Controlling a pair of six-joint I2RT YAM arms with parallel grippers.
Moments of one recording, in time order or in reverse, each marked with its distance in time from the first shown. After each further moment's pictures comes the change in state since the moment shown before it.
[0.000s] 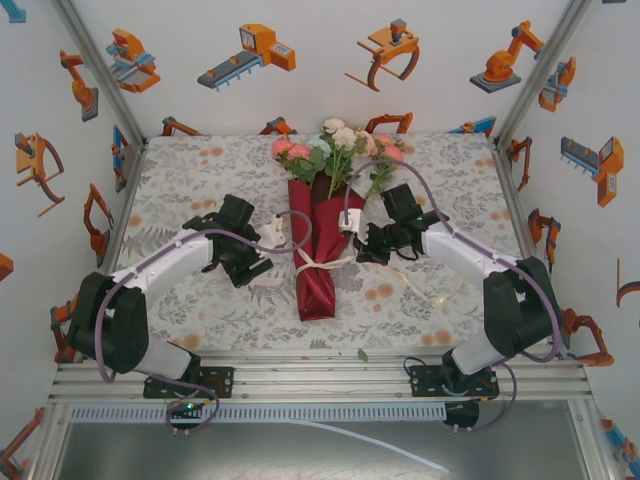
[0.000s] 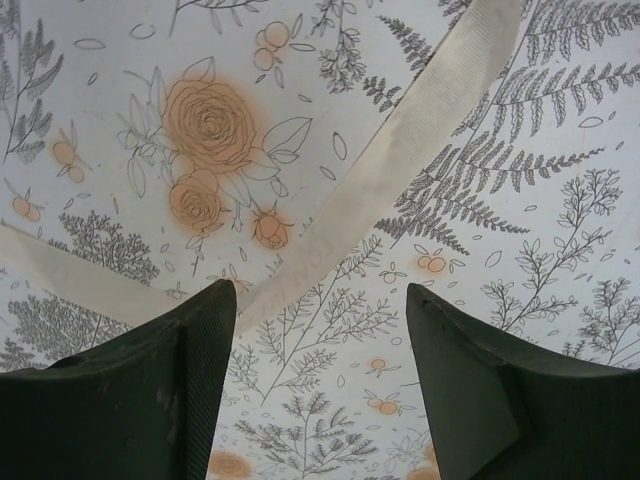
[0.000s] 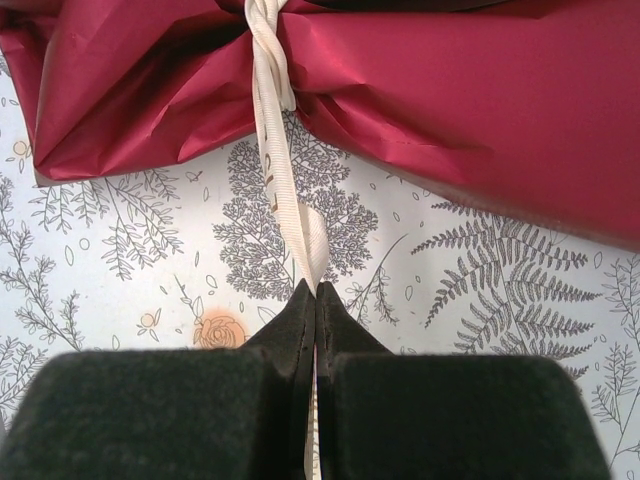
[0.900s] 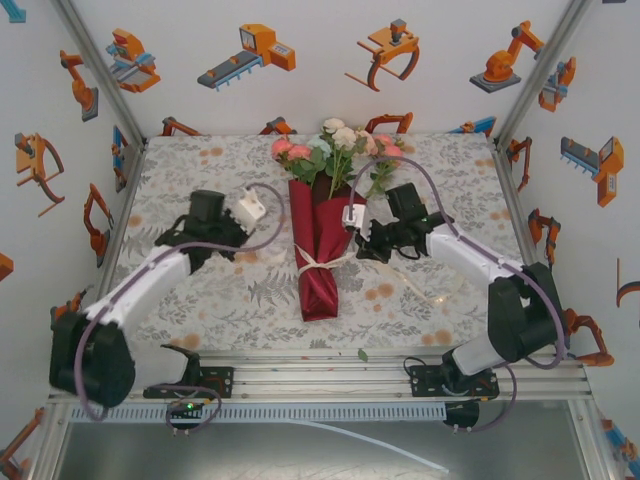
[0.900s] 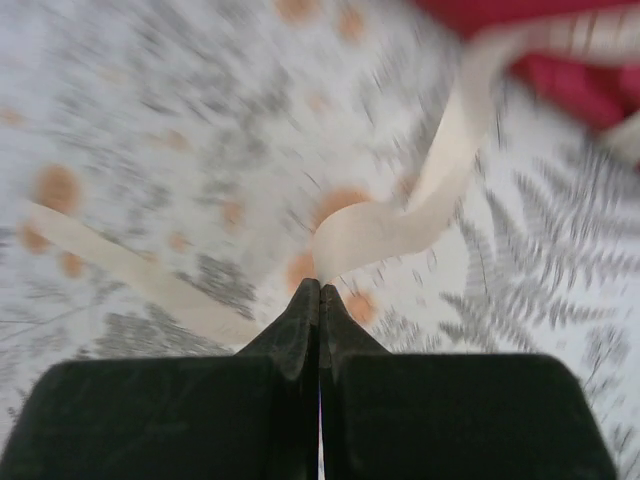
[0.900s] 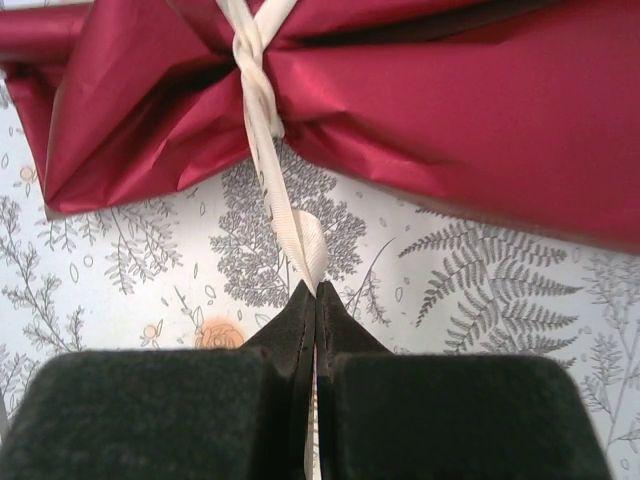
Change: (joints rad) left arm 0.129 -0.280 -0.111 0.385 0.117 -0.215; right arm -0.013 -0.054 -0.031 0.073 -0.020 0.081
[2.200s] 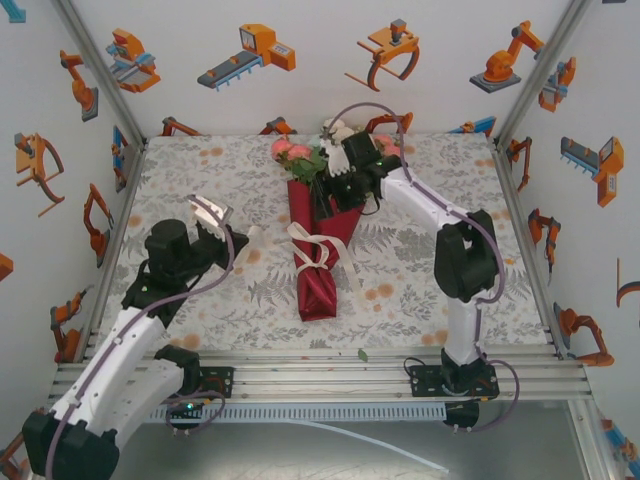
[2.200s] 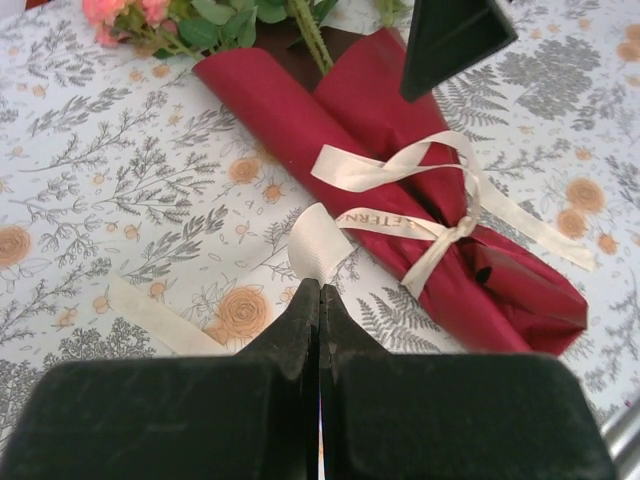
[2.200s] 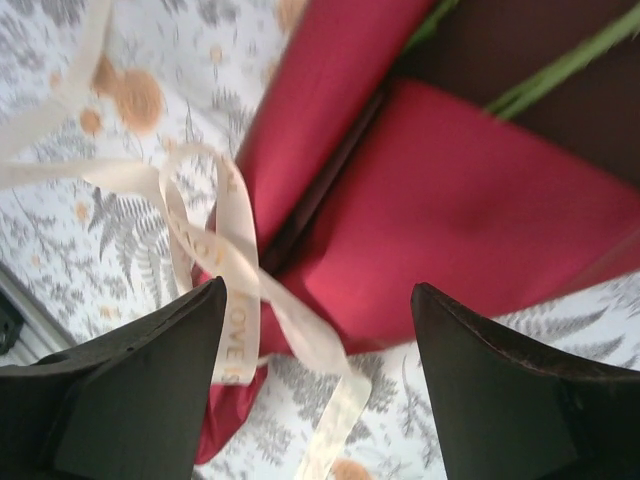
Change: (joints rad) left arm 0.008 -0.428 -0.203 0.147 0.169 -0.386; right arm 0.086 0.496 0.712 -0.254 0.243 0.811
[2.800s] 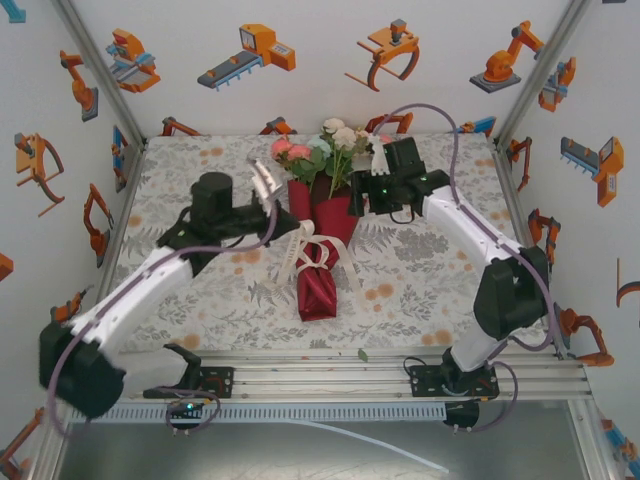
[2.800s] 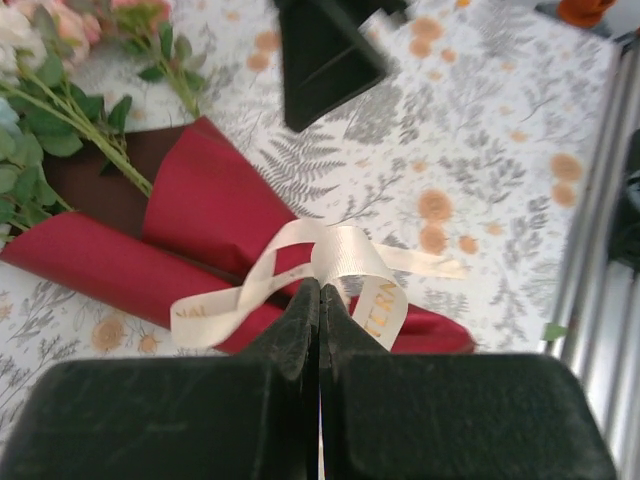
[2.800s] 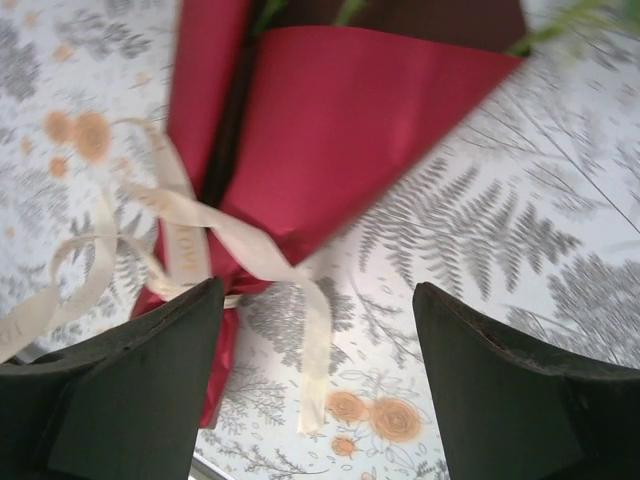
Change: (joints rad) left arm -0.208 0.531 0.378 0.058 0.238 0.104; right arm -0.120 -0.346 -0.304 0.099 0.179 0.166
